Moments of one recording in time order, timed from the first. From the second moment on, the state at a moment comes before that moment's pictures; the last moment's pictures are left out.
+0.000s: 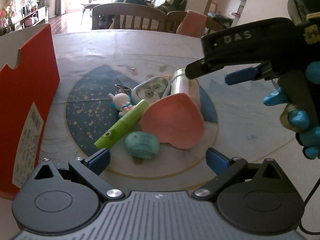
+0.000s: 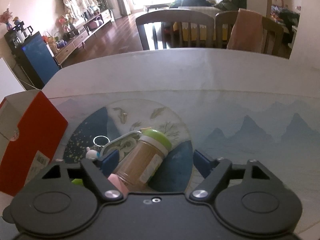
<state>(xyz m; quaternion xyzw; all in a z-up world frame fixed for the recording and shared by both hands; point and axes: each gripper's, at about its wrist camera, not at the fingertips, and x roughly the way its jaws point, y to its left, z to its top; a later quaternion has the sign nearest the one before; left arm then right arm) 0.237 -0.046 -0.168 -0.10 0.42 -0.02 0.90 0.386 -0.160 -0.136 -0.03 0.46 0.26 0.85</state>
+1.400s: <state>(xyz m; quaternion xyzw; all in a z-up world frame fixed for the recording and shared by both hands) 0.228 -0.045 -0.127 -0.07 0.40 -0.02 0.91 0.360 -0.200 -0.114 0.06 0.49 0.23 0.84</state>
